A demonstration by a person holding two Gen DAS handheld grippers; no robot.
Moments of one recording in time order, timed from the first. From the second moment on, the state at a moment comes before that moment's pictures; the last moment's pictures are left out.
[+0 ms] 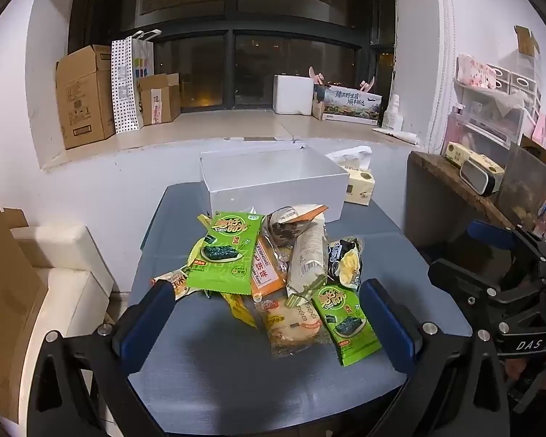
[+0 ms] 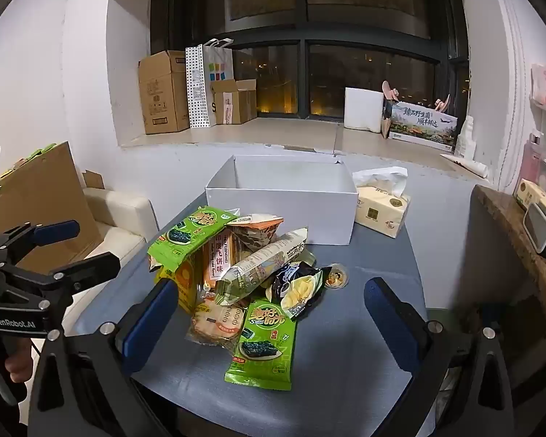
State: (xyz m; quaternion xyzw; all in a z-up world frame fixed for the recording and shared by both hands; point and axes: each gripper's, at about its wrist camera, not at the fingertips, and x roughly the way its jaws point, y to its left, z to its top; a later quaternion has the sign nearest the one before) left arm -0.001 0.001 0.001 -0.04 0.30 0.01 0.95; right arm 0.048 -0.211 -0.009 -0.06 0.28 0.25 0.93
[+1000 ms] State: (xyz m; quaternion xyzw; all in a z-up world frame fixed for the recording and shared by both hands) left arm 0.002 -0.004 0.000 -0.04 0.31 0.00 0.95; right arm 0.046 -0.214 -0.006 -0.07 0.28 0.25 0.93
